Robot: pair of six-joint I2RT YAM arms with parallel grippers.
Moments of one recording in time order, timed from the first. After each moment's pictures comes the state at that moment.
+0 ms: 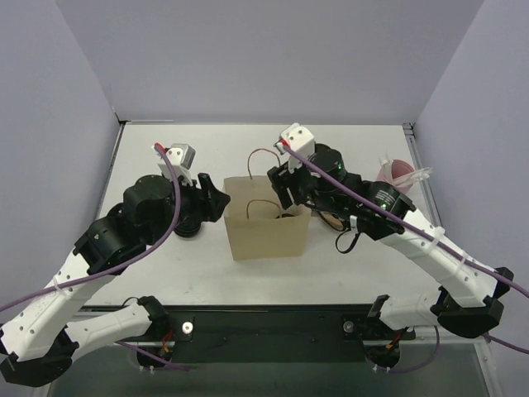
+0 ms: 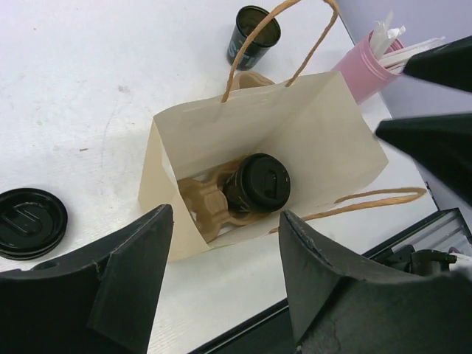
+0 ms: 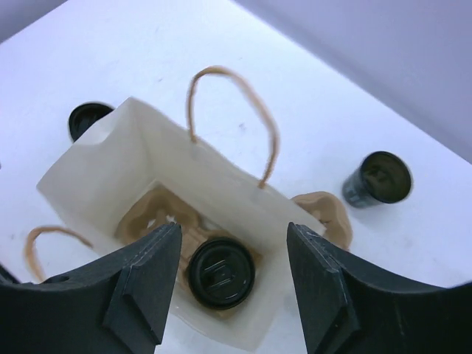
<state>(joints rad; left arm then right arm) -0.82 0.92 1.29 -0.72 -0.25 -0.52 0.96 1.29 1.56 -0.72 0.31 -0.02</state>
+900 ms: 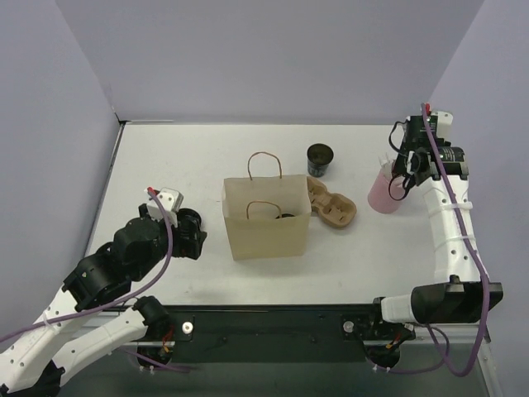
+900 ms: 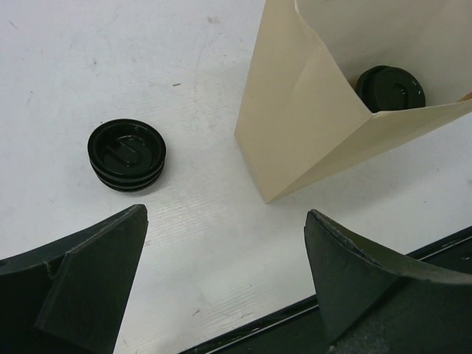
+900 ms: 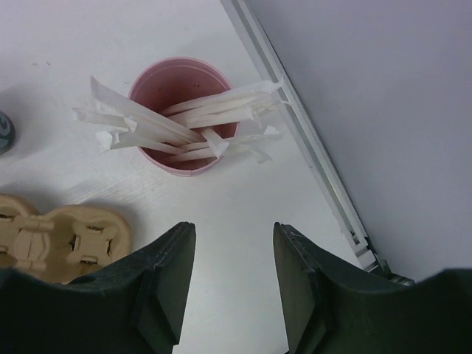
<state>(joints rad) -0.82 0.61 0.96 -0.82 -0.37 -0.32 0.02 1.35 1.56 -1.02 0.52 0.22</state>
